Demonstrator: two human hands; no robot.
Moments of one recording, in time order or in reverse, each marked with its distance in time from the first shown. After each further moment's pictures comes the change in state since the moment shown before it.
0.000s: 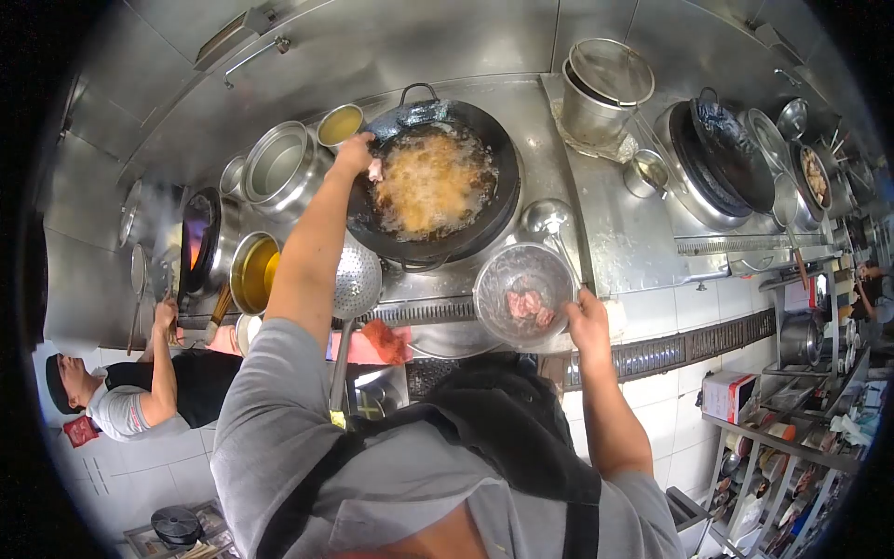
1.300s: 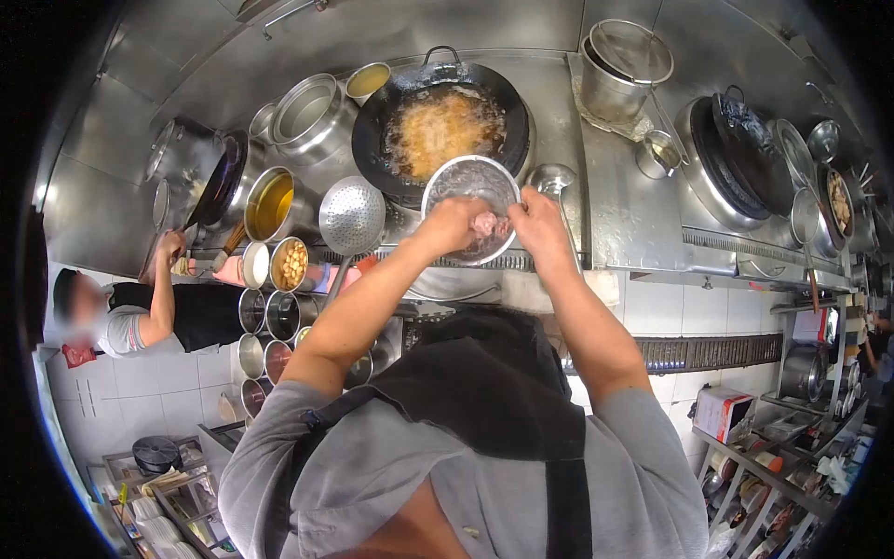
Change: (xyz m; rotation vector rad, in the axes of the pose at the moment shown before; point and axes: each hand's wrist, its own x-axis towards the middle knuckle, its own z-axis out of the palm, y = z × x) left_hand -0.247 0.243 -0.018 -0.398 -0.086 0.357; right_hand 0.040 -0.064 0.033 -0.274 -0.206 -0.370
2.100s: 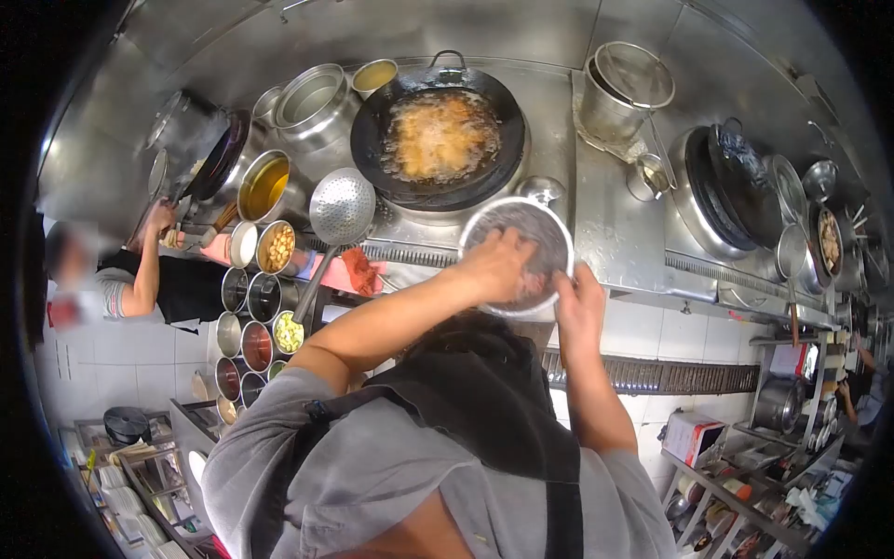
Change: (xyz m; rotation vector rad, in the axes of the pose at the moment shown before) left_hand 0.003 0.133 0.013 0.042 -0.192 -0.070; right_hand -0.099 0.009 -0.083 0.086 0.171 0.166
